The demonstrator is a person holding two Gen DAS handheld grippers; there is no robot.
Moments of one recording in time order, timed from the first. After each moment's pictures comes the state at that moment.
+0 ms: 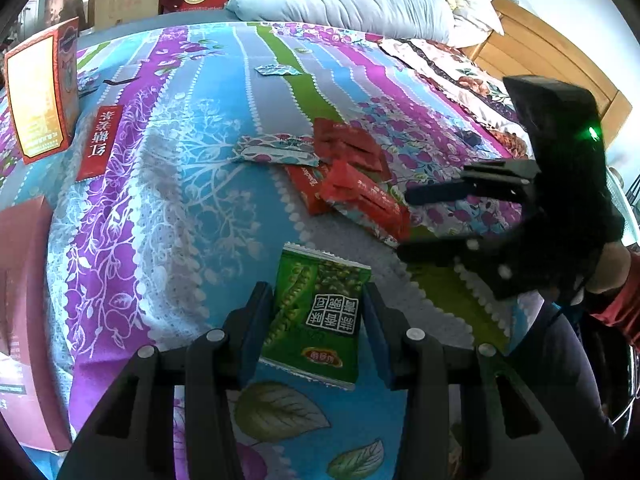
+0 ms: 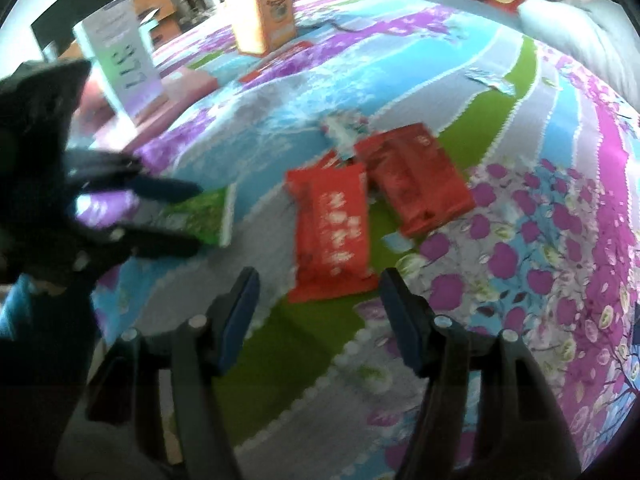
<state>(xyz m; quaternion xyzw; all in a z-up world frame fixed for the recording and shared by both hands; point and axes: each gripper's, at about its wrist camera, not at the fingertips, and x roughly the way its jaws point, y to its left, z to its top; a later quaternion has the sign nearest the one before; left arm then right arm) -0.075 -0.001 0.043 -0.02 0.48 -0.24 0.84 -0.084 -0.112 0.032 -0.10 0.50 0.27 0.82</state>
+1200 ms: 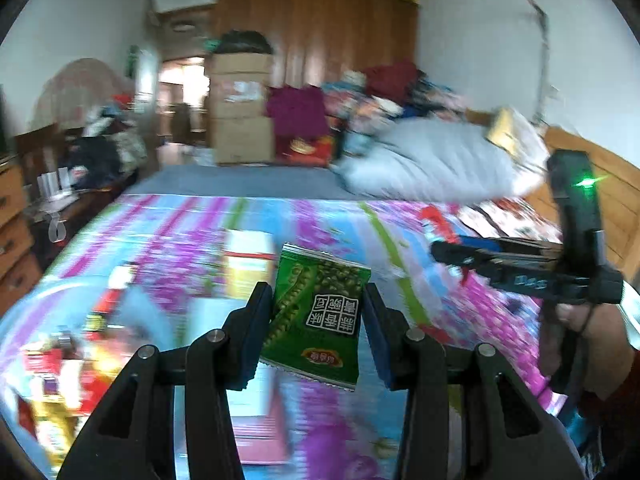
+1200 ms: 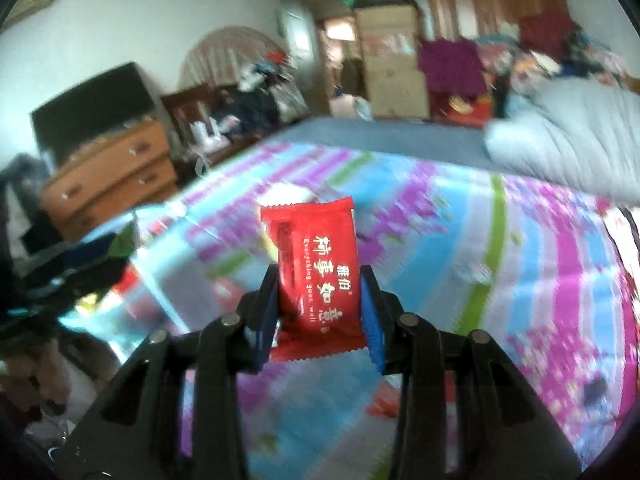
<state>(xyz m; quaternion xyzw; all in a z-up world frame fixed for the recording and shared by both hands) -0.140 0.143 0.265 -0.04 0.24 -0.04 0.97 -0.082 0.014 0.230 -0.04 0.29 0.26 0.92</state>
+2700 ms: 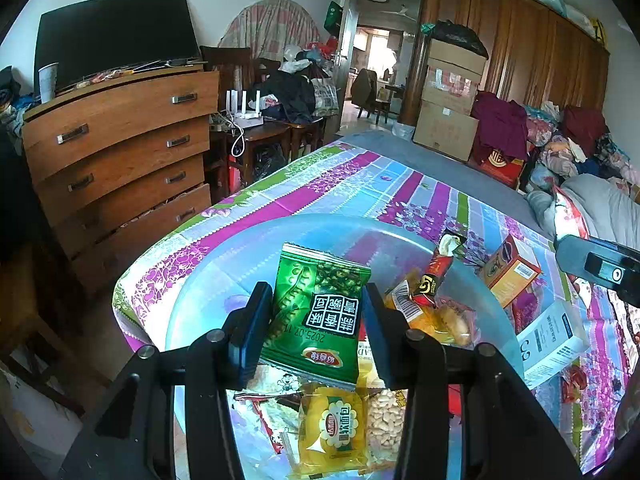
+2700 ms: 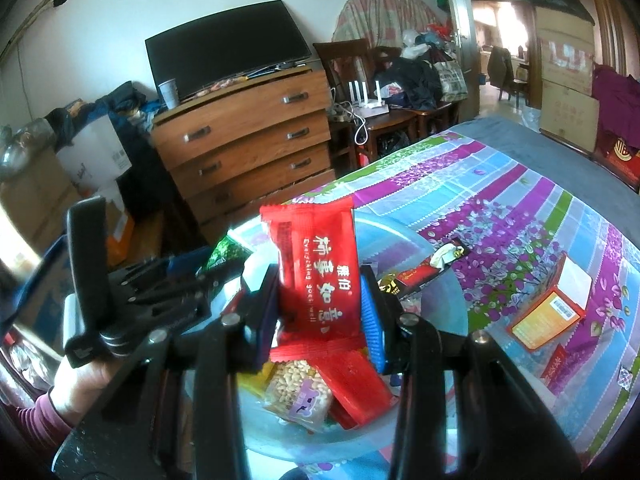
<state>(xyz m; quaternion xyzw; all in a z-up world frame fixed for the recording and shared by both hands) -0.220 0.401 0.228 -0.14 0.28 0.25 0.92 -0.101 0.294 0.218 -0.11 0.34 0.45 0.82</state>
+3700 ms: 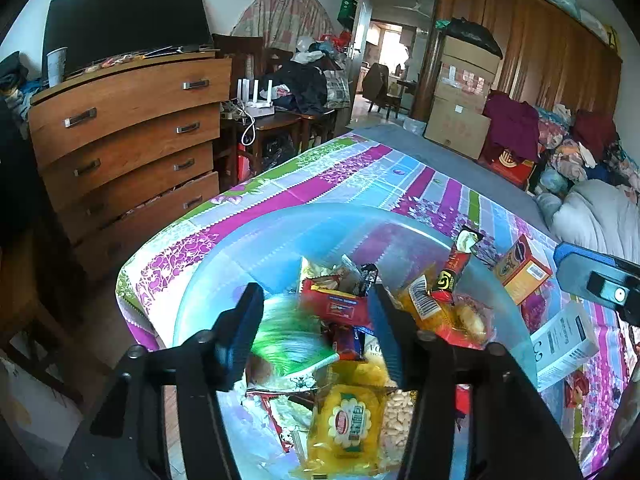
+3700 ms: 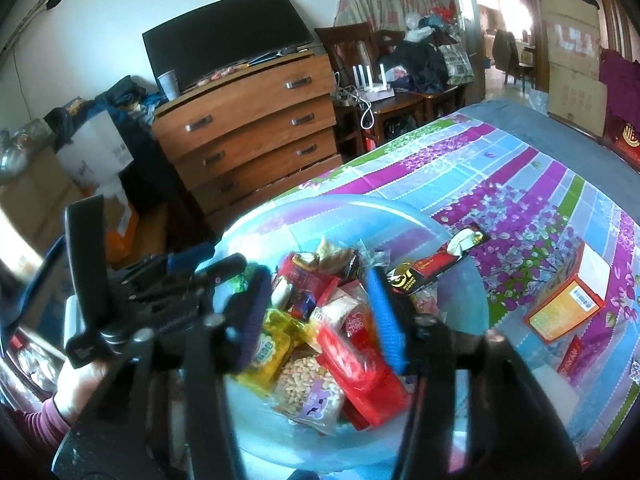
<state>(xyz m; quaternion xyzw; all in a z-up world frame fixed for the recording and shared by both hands) -0.223 0.407 0.212 -0.16 0.29 0.26 0.90 -0.097 0.306 0.201 -0.10 0.37 0.46 0.80</state>
